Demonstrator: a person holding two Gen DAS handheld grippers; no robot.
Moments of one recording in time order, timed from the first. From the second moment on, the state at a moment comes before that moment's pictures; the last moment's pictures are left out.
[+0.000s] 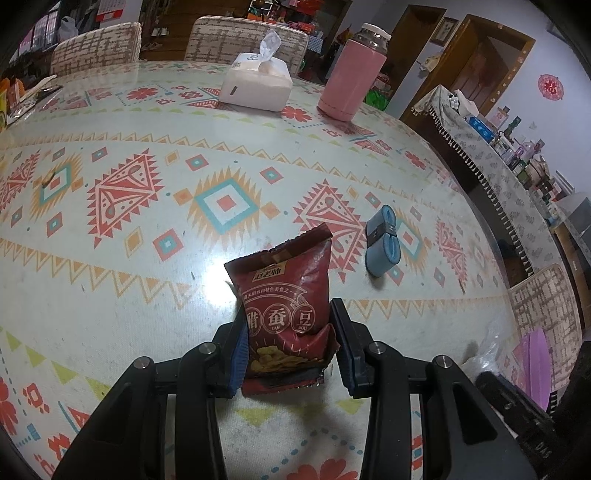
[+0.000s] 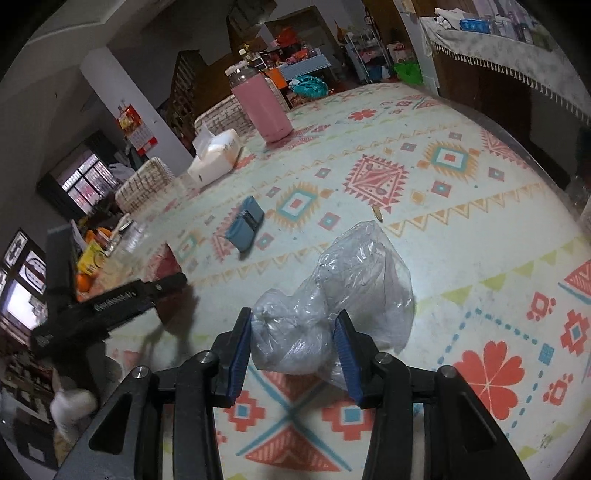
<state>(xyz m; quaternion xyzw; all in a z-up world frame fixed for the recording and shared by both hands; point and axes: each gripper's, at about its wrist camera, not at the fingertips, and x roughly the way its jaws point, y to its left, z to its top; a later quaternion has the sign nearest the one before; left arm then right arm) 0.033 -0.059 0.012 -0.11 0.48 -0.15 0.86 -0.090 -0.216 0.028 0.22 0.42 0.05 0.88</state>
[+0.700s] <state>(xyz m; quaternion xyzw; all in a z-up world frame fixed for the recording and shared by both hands) 0.034 -0.058 0.008 -0.12 0.48 -0.15 0.85 -0.092 -0.208 0.013 0.20 0.41 0.03 0.89</state>
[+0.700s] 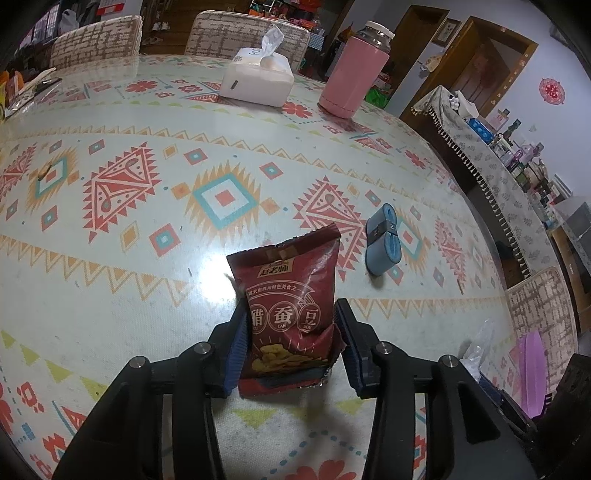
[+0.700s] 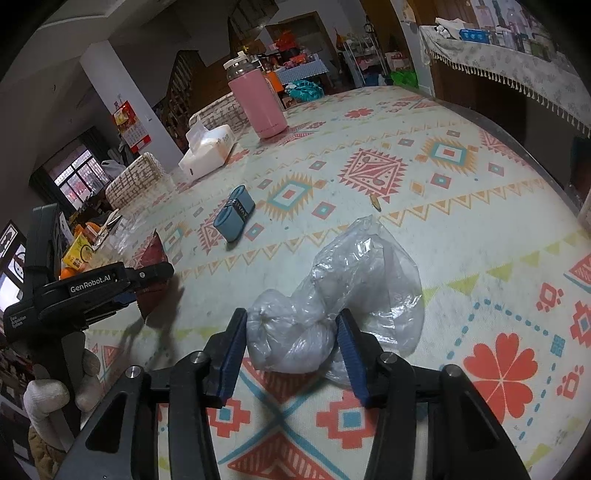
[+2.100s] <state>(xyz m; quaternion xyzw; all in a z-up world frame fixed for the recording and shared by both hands) 0.034 -0.054 0.006 -0.18 0.49 -0.23 0.82 -0.094 -0.193 0.020 0.15 0.41 0.02 0.90</state>
